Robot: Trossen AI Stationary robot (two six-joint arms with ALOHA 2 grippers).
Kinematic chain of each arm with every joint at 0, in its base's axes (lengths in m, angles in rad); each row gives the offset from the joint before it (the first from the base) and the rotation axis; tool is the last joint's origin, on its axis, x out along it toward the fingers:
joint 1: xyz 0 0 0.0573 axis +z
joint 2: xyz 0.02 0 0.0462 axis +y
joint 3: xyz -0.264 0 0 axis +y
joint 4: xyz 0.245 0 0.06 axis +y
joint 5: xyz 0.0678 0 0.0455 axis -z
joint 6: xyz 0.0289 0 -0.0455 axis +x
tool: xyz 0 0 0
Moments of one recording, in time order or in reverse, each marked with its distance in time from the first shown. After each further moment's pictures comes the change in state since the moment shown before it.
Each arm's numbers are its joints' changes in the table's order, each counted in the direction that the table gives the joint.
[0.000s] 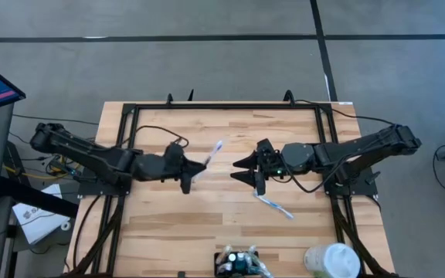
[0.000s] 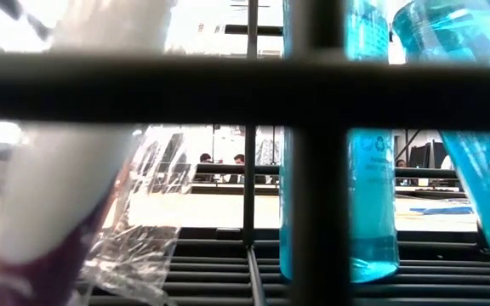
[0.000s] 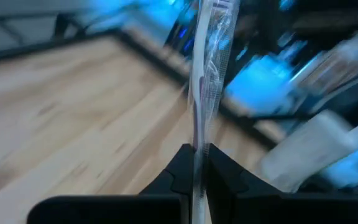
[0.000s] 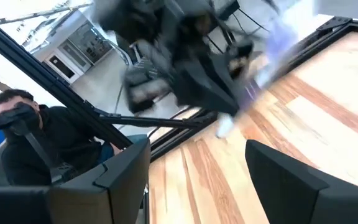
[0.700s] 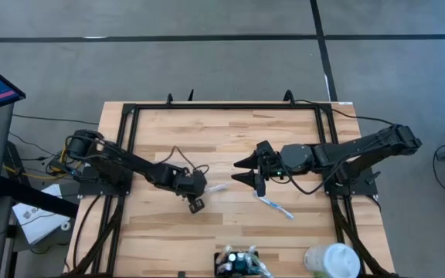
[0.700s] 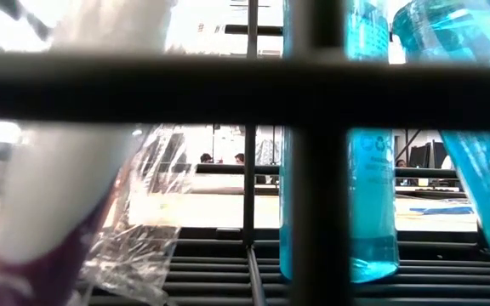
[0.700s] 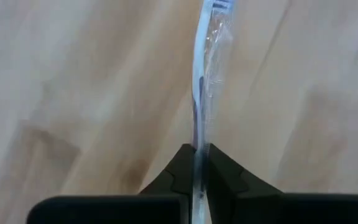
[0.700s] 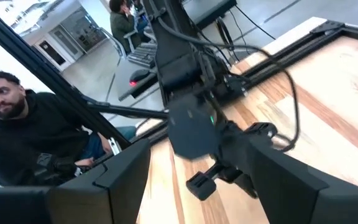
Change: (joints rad) left arm 0.079 0.491 0.004 0.255 0.371 0.047; right arm -0.006 -0.005 0.027 0.011 -0.003 -0.067
